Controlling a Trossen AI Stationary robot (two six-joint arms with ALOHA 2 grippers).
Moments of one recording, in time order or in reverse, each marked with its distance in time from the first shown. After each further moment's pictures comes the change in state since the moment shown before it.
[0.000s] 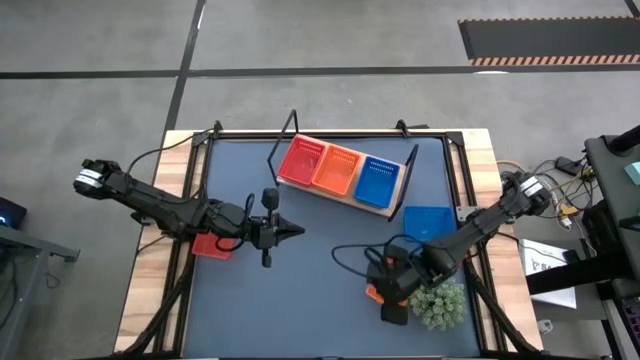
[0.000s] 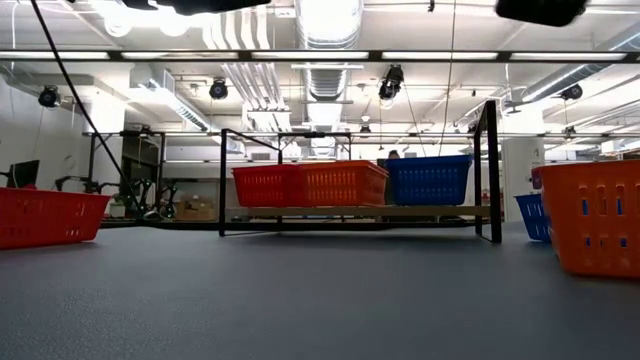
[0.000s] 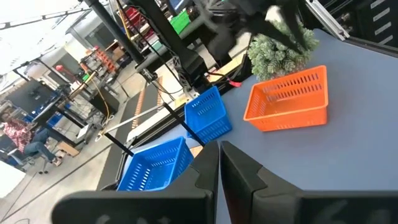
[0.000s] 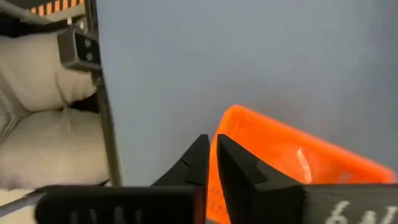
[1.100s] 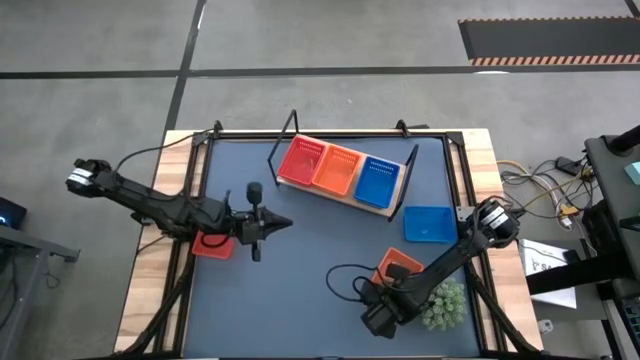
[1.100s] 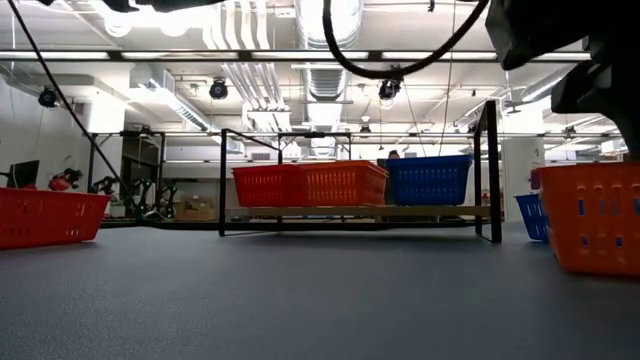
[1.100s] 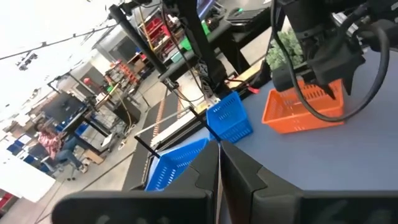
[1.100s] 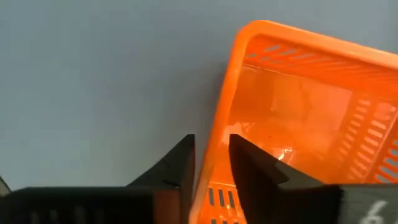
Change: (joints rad) left arm -0.012 -0.149 -0.085 0.020 -0.061 0.067; right arm 0.091 0.350 0.045 -0.097 0.003 0.248
